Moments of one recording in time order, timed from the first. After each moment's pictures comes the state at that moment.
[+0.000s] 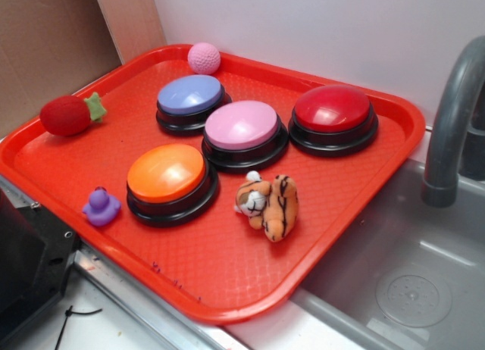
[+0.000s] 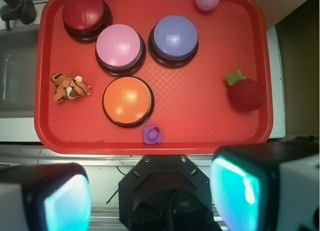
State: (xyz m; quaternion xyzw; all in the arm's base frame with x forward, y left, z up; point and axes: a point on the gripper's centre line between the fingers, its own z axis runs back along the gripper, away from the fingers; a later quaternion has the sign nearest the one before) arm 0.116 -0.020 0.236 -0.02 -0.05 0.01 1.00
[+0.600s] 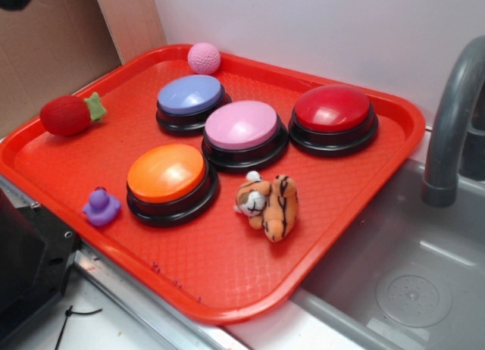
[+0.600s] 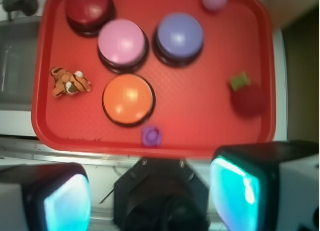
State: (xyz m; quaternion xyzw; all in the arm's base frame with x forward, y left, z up) arm 0.127 -0.028 0.223 -0.02 -0.05 -0.10 0.99
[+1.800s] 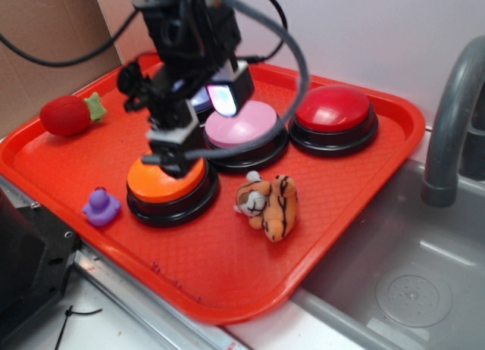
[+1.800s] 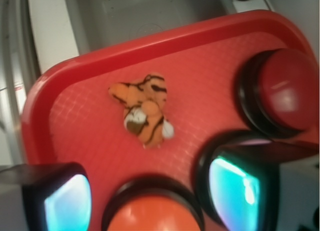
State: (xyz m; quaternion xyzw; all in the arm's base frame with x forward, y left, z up) arm 0.193 -0.119 0.089 -0.04 -0.06 -0.59 0.81
